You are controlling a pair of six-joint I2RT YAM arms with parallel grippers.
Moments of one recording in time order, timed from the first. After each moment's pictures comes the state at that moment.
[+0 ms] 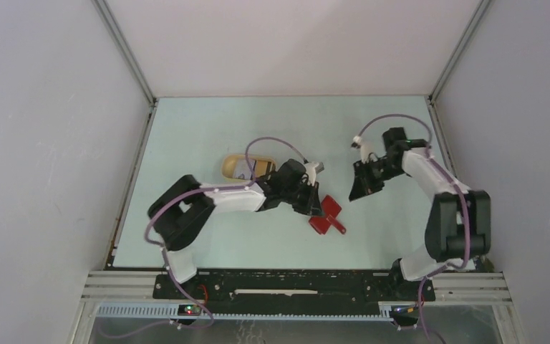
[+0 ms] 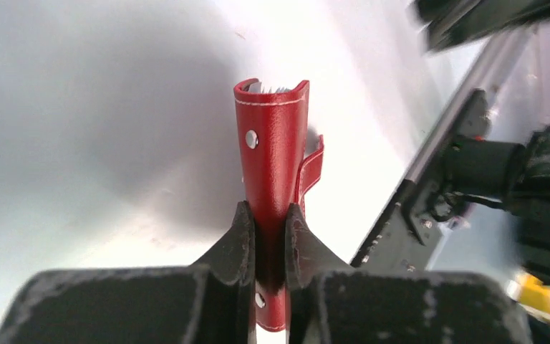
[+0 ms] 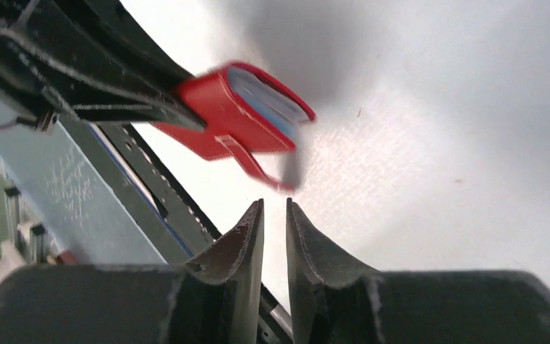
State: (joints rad) left arm -0.88 1.86 1.03 0.12 0.46 -0.62; right arm 0.10 1.60 1.09 -0.95 -0.69 -0.36
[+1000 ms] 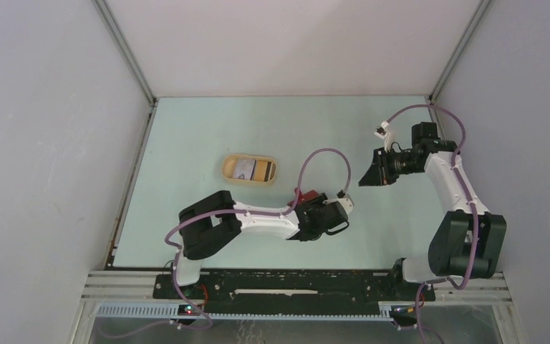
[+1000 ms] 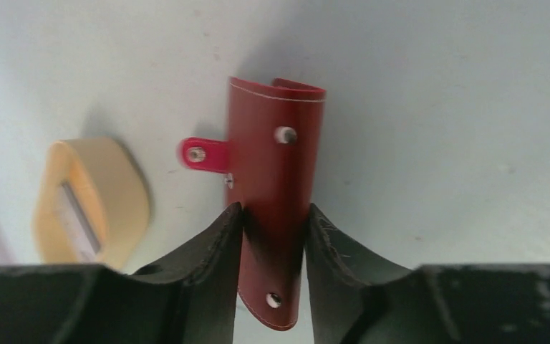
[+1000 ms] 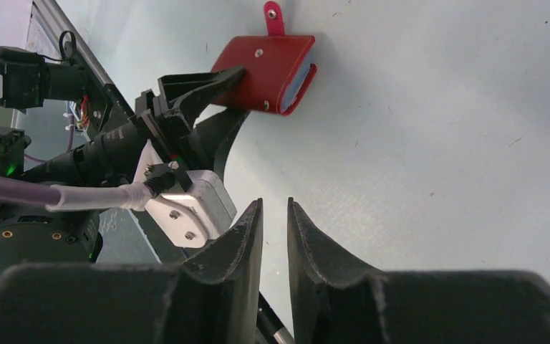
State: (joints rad) left arm -1.24 1.95 1.22 -0.25 -0.72 0.11; right arm -0.11 1.42 1.13 -0.96 -0.91 -0.42
